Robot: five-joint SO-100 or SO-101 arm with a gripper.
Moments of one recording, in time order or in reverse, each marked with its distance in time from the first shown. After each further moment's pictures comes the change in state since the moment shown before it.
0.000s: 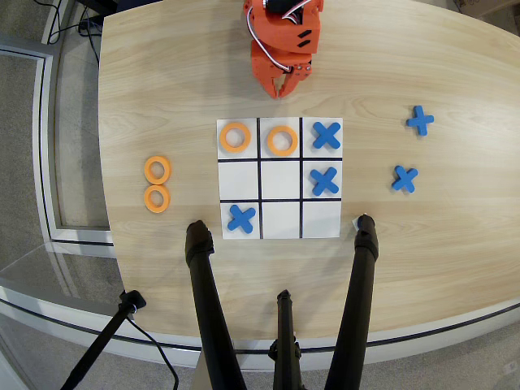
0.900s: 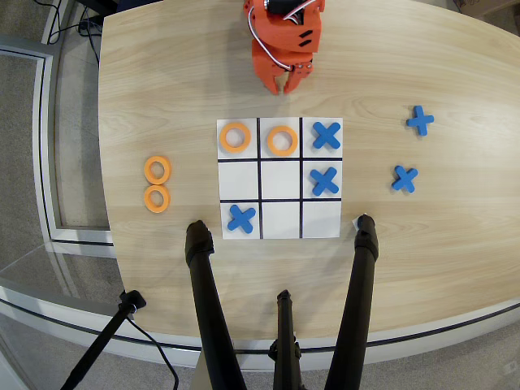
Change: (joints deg) arm -0.4 -4.0 -3.9 3.6 0.3
